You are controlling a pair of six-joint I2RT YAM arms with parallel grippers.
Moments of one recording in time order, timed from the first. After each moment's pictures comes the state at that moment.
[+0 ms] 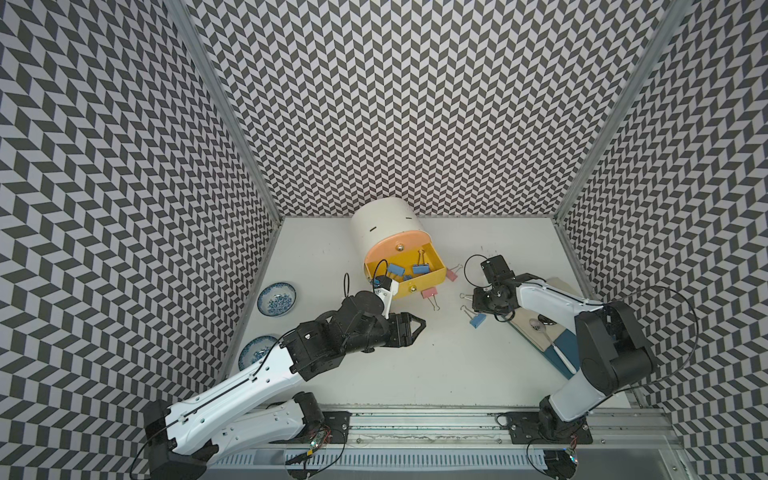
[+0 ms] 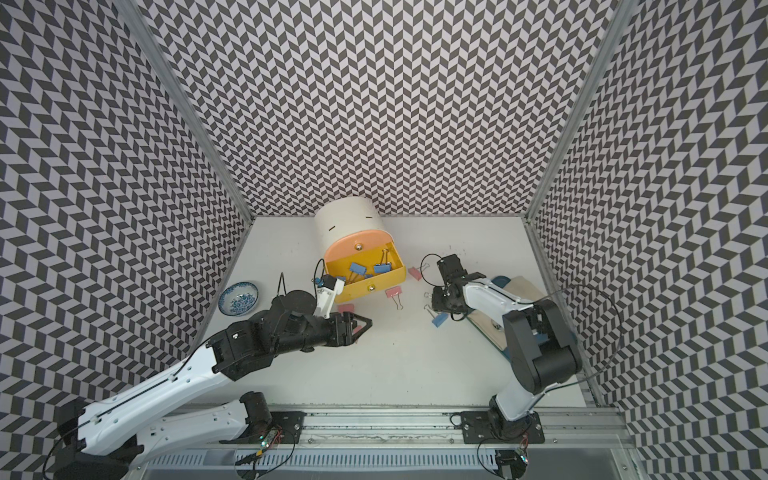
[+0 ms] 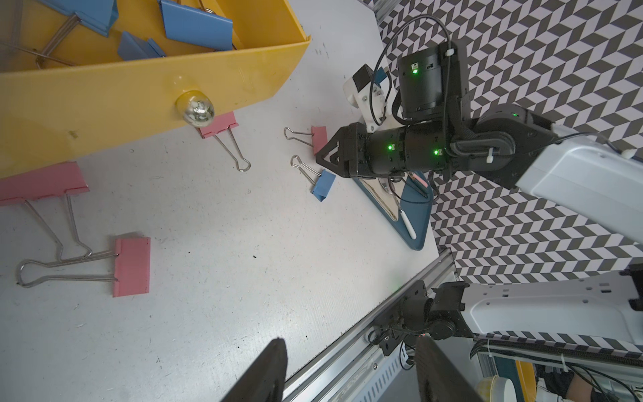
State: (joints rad) left arm -0.98 0.93 0.93 -0.56 0.07 -0.88; right arm 0.34 1.65 0.96 -0.52 -0.05 0.45
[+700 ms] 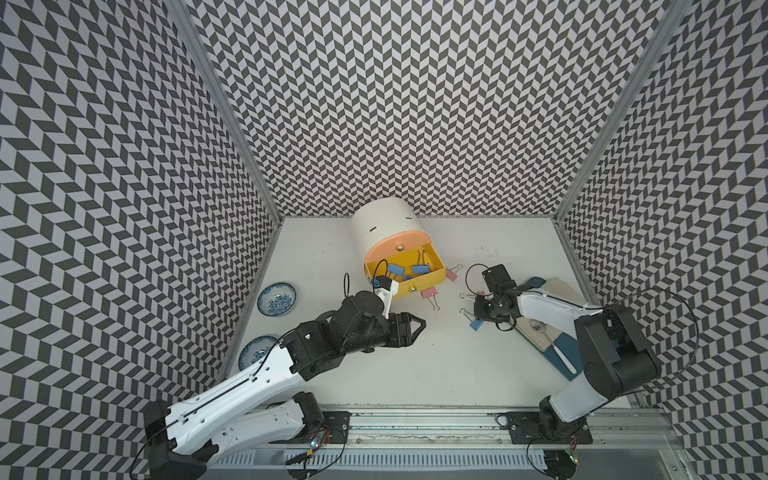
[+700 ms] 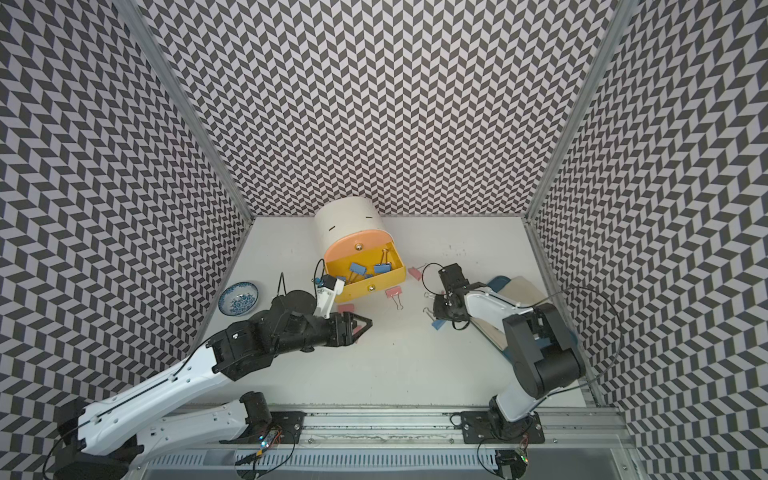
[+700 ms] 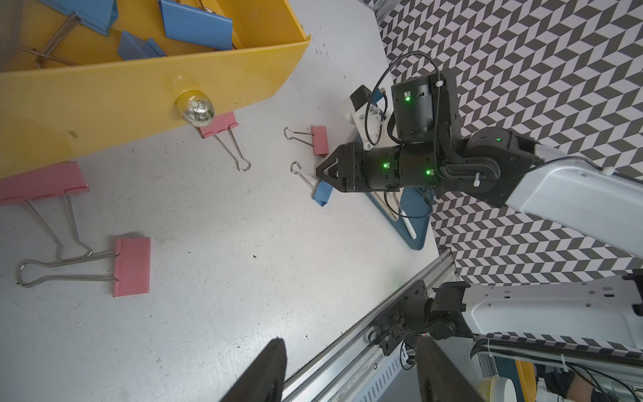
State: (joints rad) left arm -0.98 0.93 0.93 -0.55 0.07 -0.88; right arm 0.36 1.60 0.84 -0.45 -0.06 0.47
